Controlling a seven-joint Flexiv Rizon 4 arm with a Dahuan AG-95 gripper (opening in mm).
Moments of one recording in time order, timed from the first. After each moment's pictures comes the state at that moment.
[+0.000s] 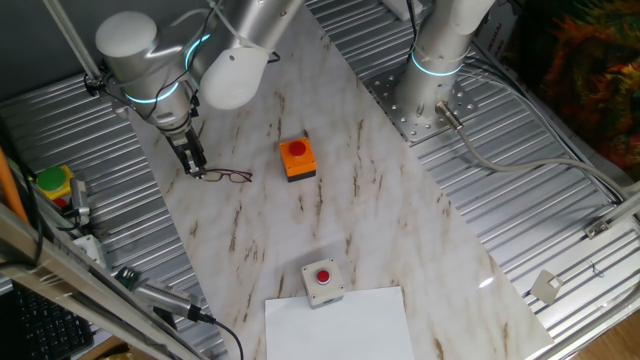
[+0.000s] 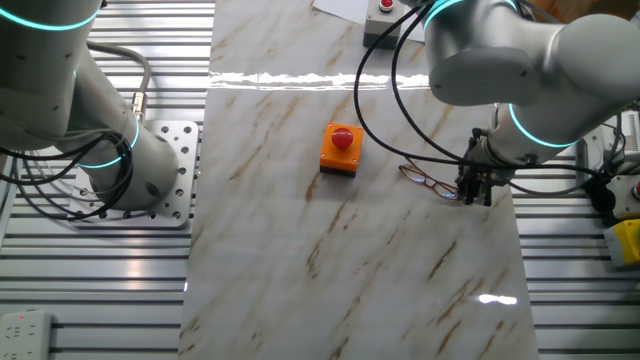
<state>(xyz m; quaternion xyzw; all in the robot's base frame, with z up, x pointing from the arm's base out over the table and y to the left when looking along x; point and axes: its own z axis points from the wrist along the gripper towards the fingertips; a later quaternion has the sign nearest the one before) 0.618 -0.042 0.029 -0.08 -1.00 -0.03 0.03</state>
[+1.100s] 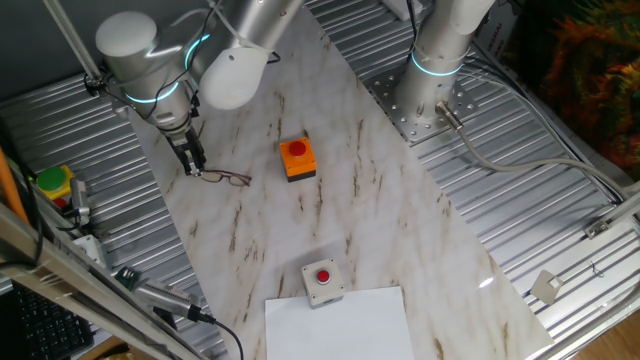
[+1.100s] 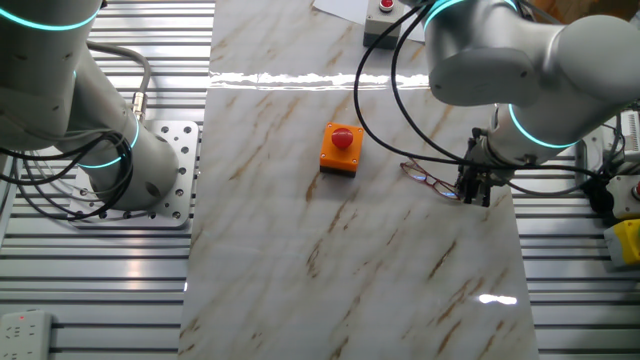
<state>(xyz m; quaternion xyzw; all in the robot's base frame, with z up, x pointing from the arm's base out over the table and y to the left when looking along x) 0.618 -0.041 0.029 -0.09 -1.00 -0.03 0.03</state>
